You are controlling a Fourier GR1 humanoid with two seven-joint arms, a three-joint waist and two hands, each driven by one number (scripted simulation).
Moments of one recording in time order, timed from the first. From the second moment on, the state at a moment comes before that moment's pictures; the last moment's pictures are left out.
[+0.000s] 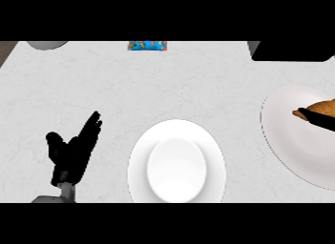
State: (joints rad) left arm 0.00 0.13 -0.11 -1.48 0.13 0.08 0.21; right arm -0.37 -0.47 -0.22 -0.86 0.15 -0.59 -0.15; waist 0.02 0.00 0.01
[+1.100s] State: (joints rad) left arm 0.03 0.13 -0.07 -1.49 0.13 0.06 0.20; right arm 0.12 -0.48 -0.47 -1.15 -0.25 -0.03 -0.43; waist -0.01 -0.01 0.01
